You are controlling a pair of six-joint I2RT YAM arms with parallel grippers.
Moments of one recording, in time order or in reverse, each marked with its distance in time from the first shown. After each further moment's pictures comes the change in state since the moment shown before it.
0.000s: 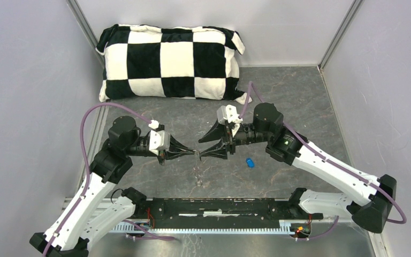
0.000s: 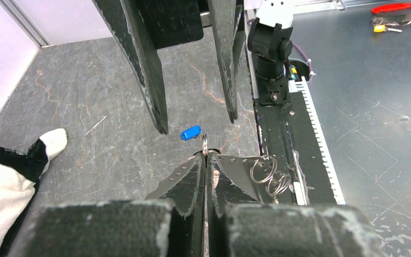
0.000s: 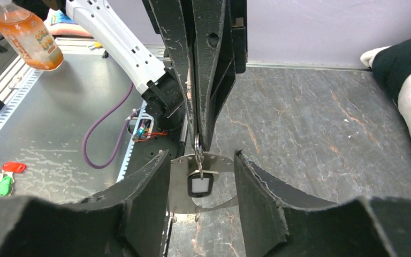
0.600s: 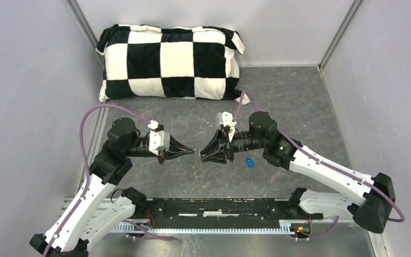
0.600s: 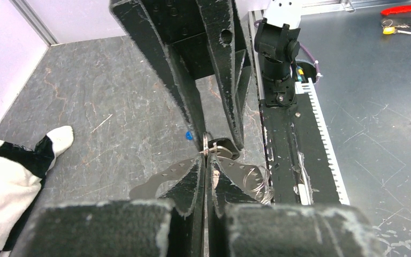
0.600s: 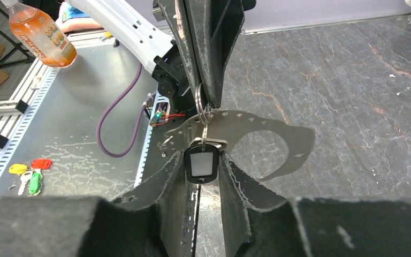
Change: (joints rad) left arm 0.000 -0.017 -0.019 0.027 -0.027 -0.020; right arm 0.014 -0.013 -0.145 0.060 0.029 0.111
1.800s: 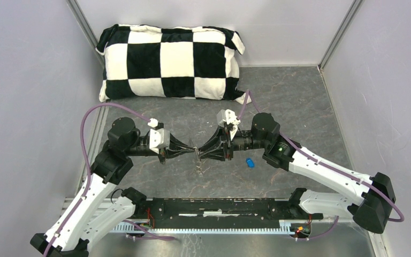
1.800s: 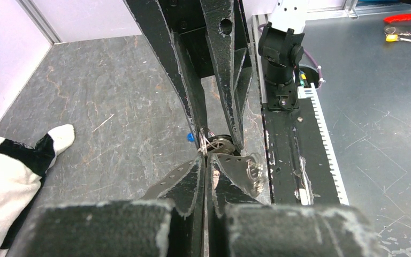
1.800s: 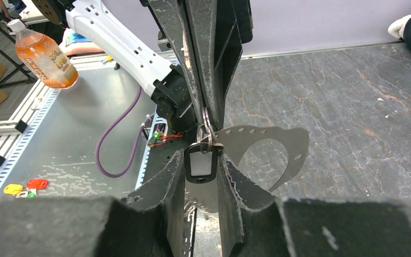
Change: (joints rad) left arm 0.000 0.005 -0.013 0.041 -0.010 -0.039; right arm 0.000 0.003 -0.033 0.158 0.012 0.069
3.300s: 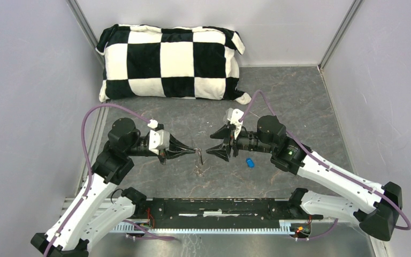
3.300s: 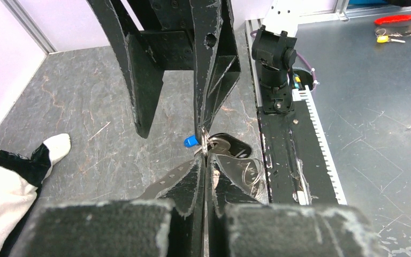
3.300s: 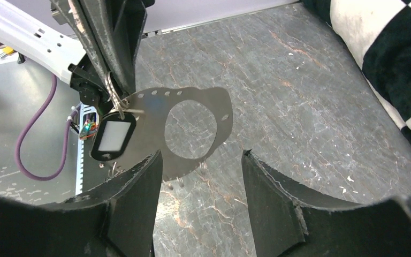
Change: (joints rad) left arm 0.000 0.000 -0.017 0.043 0.034 -0.010; right arm -0.002 -0.099 0.000 -0.220 0.299 -0.134
